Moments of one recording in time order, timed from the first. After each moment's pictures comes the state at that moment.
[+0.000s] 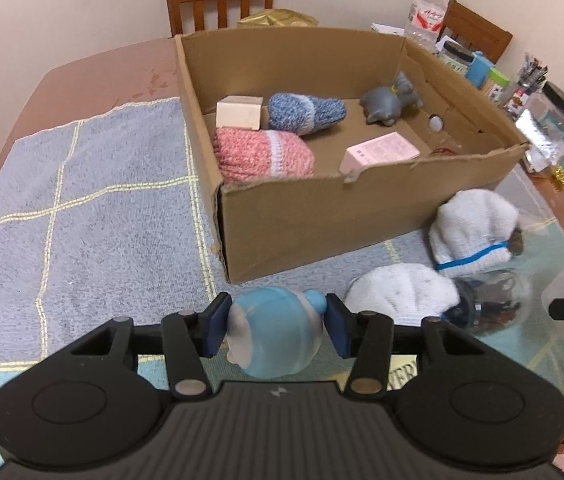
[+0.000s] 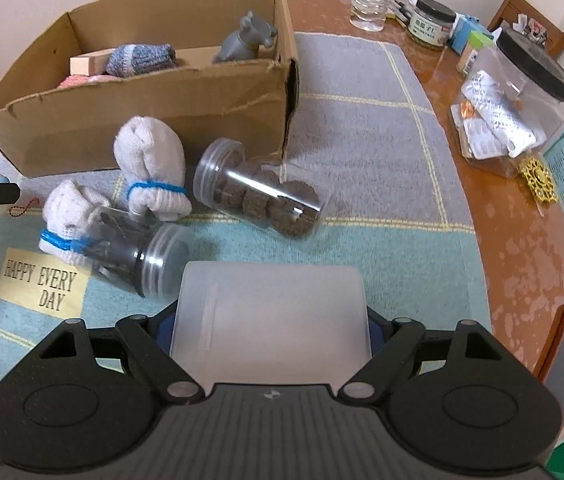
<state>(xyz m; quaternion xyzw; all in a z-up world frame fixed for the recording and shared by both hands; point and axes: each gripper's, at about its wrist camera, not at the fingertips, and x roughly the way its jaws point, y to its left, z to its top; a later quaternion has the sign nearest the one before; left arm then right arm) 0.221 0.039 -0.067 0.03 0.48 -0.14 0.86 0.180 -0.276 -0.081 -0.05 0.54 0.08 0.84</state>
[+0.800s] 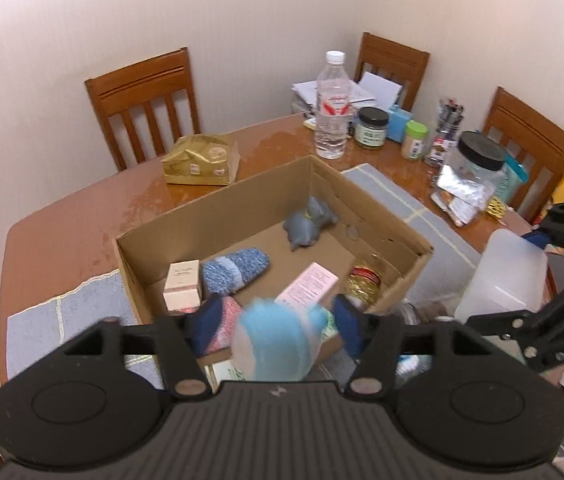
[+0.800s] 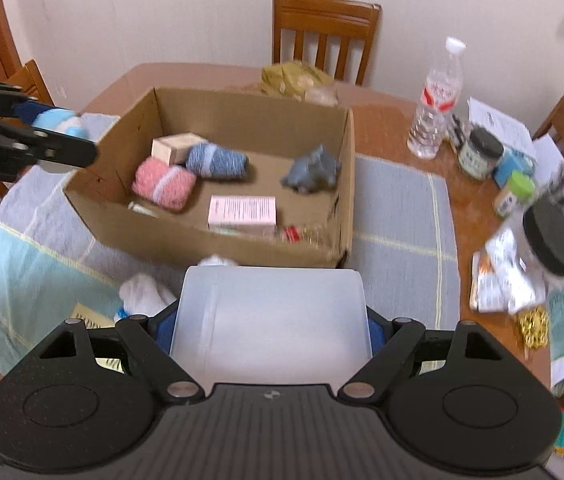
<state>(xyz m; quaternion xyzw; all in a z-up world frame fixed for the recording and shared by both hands) 0.259 -0.021 0.051 0.11 0.39 -0.23 0.88 0.215 -0.248 0.019 -0.11 0.46 0.18 0.87</state>
